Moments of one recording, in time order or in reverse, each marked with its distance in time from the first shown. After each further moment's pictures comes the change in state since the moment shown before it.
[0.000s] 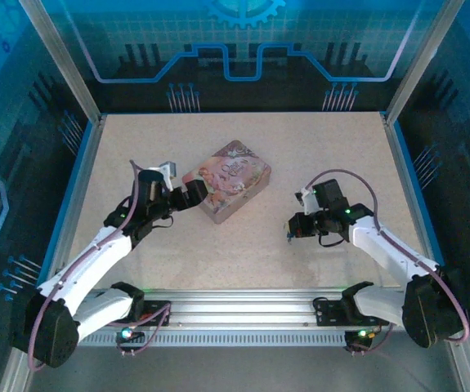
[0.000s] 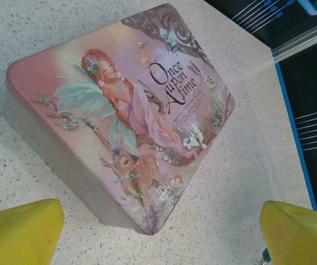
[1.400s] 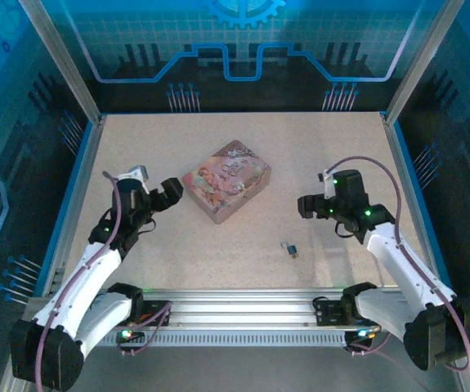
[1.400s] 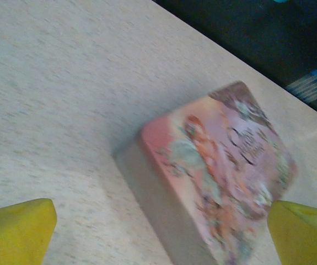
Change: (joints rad) left arm 0.163 -0.169 -0.100 -0.023 -0.205 0.061; right arm -0.131 -0.172 0.049 0.064 0.360 -0.170
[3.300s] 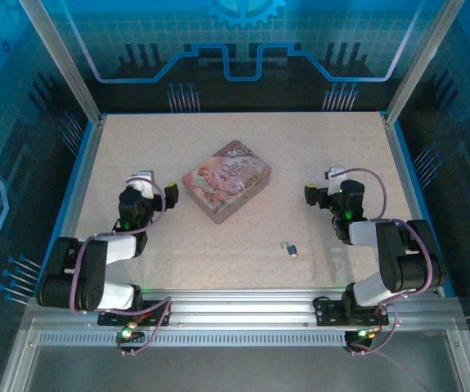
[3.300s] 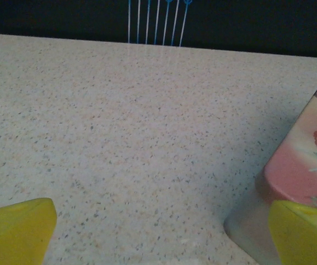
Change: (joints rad) left arm 0.154 0.546 -0.298 1.062 0.041 0.521; right arm -0.183 0.499 -0.334 1.202 -0.033 -0.177
